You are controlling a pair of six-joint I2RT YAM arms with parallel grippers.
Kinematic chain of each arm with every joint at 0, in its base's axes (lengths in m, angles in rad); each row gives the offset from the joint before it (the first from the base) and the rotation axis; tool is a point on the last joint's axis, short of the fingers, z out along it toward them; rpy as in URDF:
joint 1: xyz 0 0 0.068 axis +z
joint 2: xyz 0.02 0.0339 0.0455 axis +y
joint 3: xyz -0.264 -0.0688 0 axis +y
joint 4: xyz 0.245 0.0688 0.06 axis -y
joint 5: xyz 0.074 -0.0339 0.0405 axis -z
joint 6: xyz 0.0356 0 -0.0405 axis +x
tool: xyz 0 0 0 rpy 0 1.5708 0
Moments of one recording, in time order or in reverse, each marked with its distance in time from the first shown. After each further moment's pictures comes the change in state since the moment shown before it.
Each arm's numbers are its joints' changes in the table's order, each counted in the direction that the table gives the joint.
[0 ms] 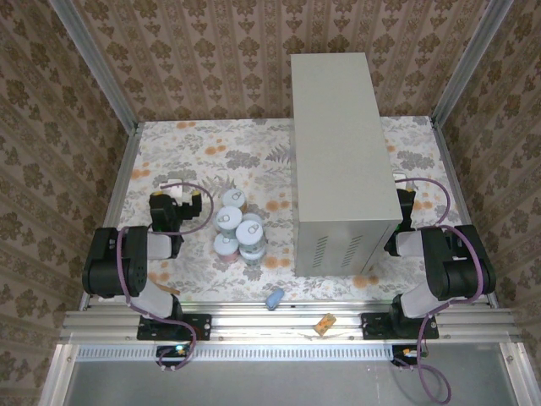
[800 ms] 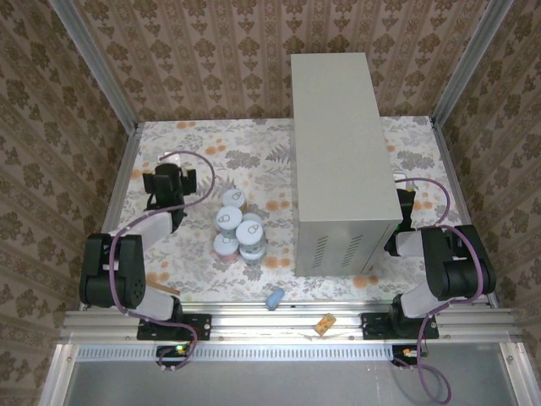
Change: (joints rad) left arm -0.113 -0.084 -0.359 -0.525 -0.363 -0.039; right arm 0.000 0.000 0.000 -0.001 -0.005 -0.003
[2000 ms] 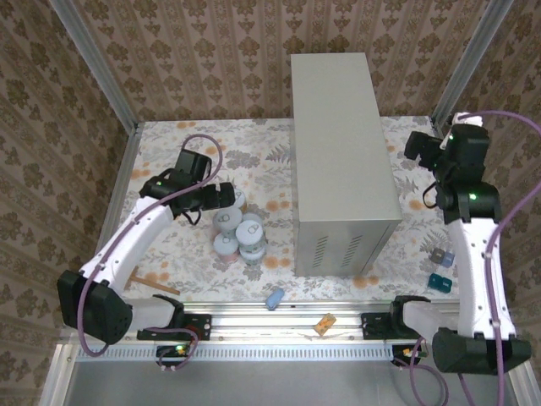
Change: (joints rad) left arm -0.305 -0.198 -0.435 -1.196 0.361 -0.527; right arm -0.117 -0.489 -0.957 -1.493 0.003 0.153
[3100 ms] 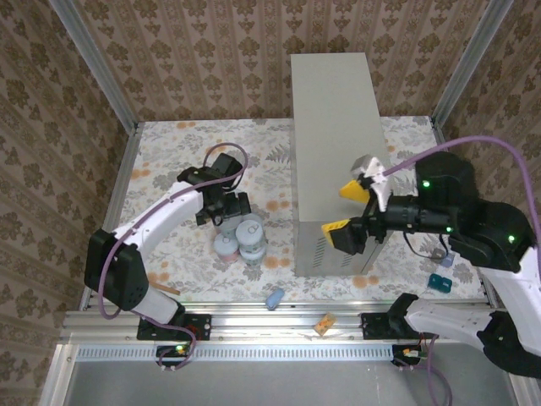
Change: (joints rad) left arm -0.144 0.234 -0.066 -0.119 -0.066 -0.271; right arm 0.859 -0.023 -0.341 -0.416 -0.565 -0.141
